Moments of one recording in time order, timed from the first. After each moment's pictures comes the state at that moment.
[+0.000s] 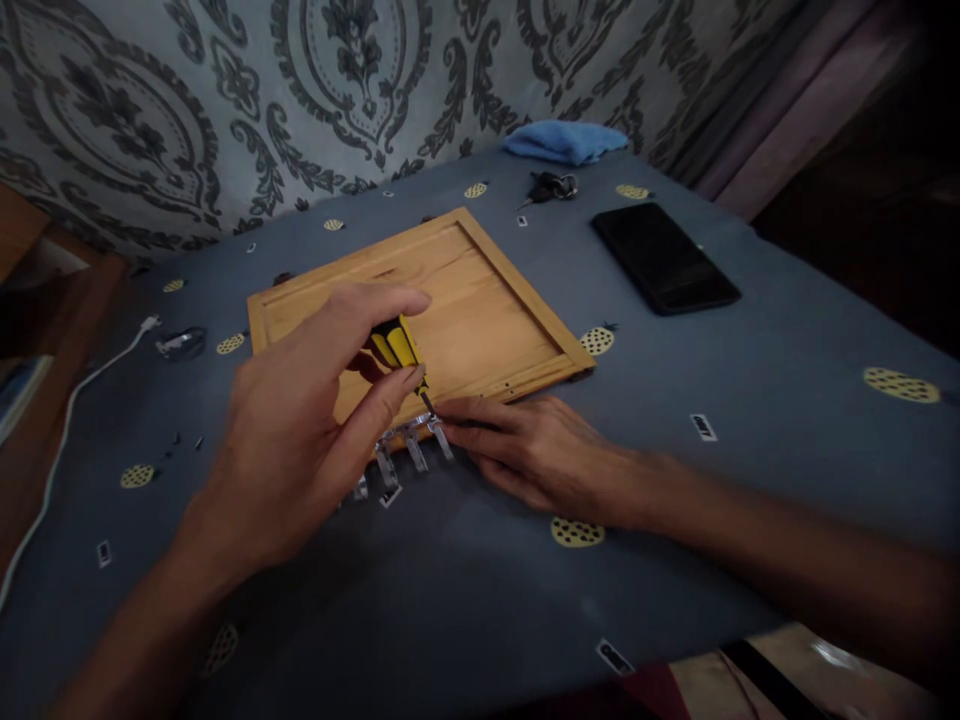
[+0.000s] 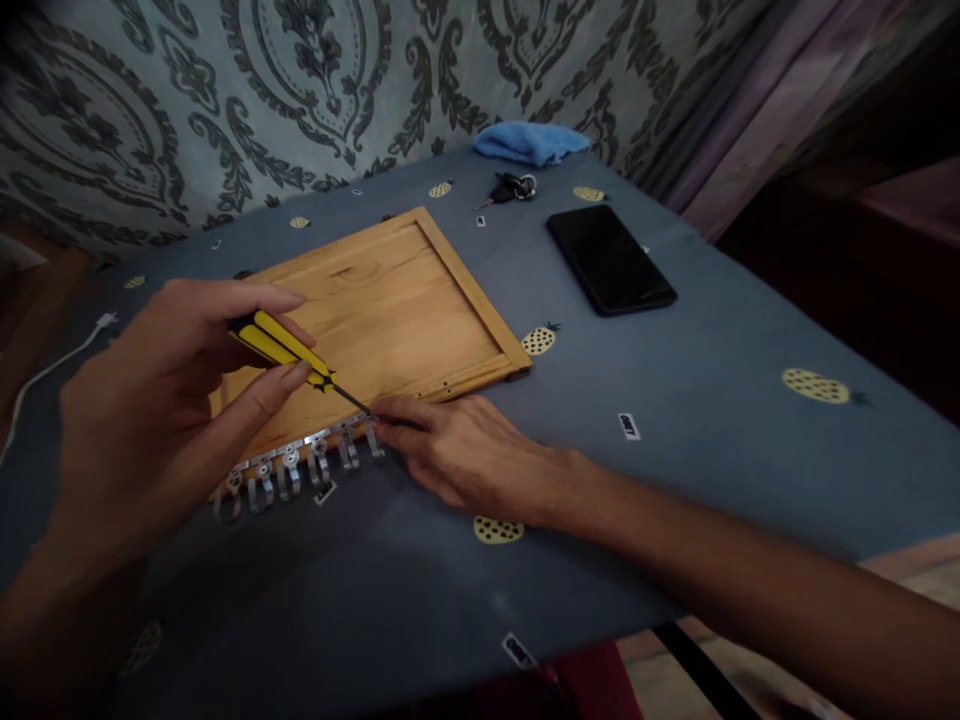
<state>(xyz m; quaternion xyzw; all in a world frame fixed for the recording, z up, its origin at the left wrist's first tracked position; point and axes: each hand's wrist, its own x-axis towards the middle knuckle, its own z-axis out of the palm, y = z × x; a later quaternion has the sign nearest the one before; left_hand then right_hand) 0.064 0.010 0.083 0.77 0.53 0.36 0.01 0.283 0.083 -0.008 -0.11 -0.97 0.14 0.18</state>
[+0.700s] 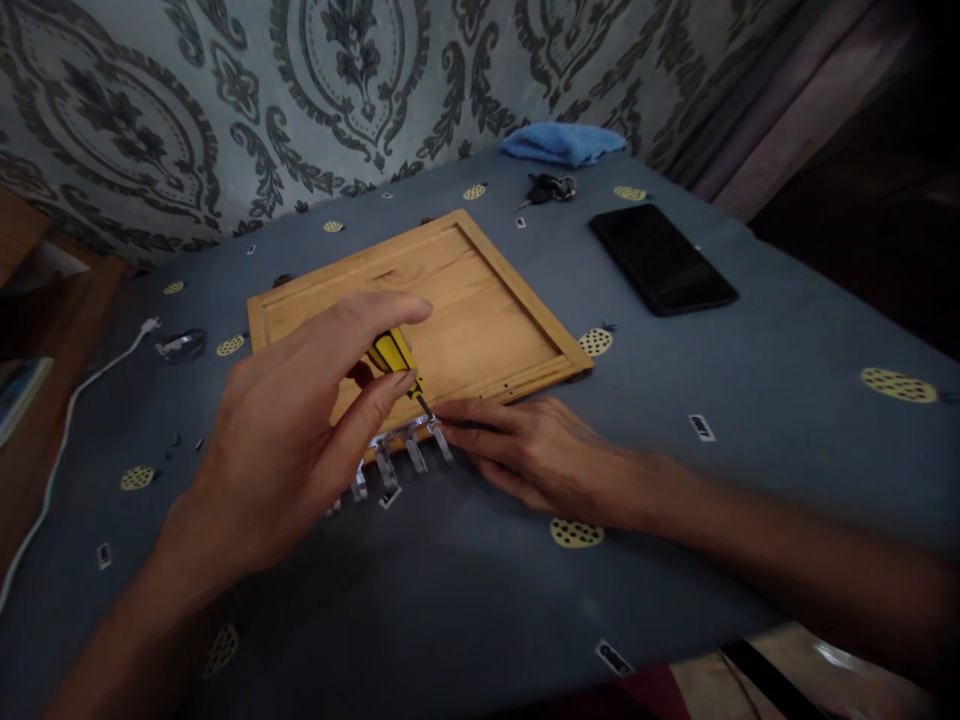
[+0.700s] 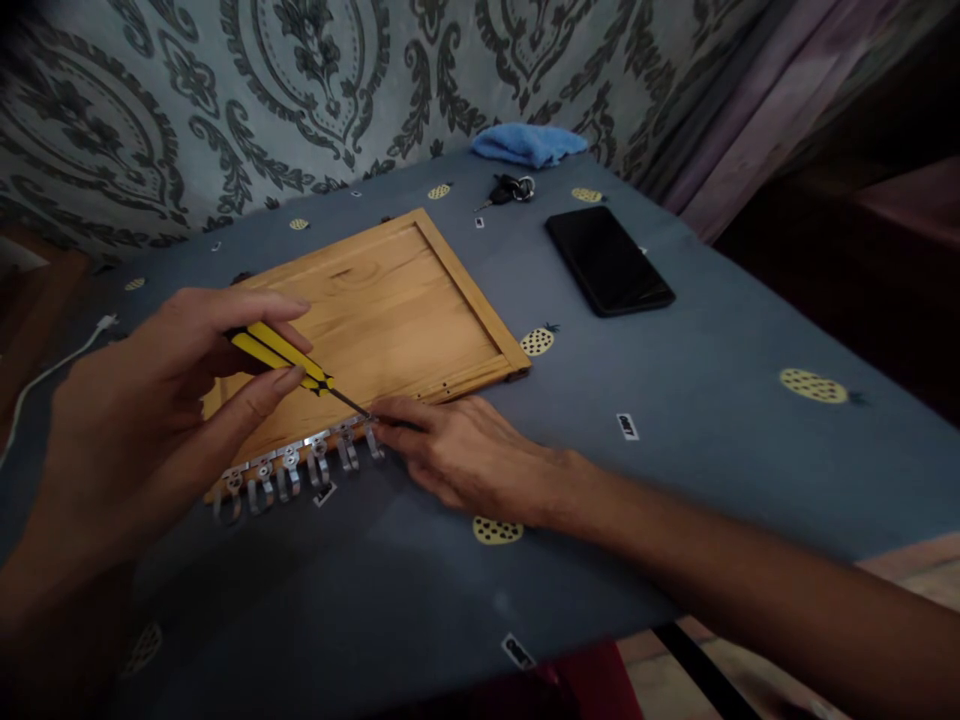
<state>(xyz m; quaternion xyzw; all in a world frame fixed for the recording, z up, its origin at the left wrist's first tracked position) 0.060 0.009 0.090 0.80 0.53 0.30 -0.02 0.284 0.085 -0.007 -0.11 -0.97 0.15 0.17</state>
